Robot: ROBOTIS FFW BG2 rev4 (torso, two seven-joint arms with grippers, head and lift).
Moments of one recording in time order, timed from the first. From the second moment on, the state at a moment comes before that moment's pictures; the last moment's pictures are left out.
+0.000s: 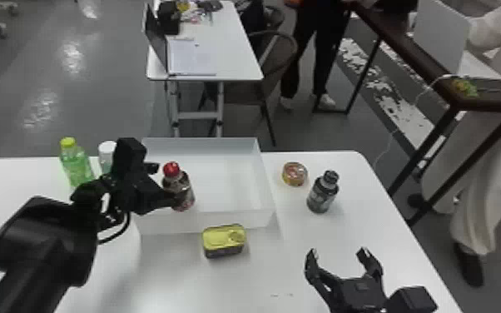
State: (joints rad) left arm -0.37 0.08 -0.20 -1.02 -0.11 0.06 -0.62; right arm 0.52 0.00 -0.06 -1.68 -0.17 -0.38 0.18
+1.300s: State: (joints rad) left arm 0.42 0.02 0.22 -1.89 0.01 0.02 -0.40; right arm 0.53 0.00 -0.06 -1.70 -0.16 -0.39 0.18
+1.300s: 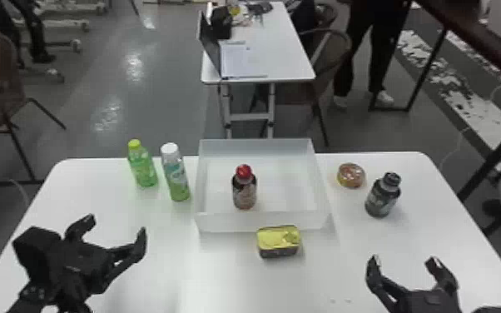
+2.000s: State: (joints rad) left arm 0.69 0.00 0.19 -1.93 0.05 -0.27 -0.23; right arm 0.64 0.00 -0.08 -1.76 -0.17 -0.40 0.14
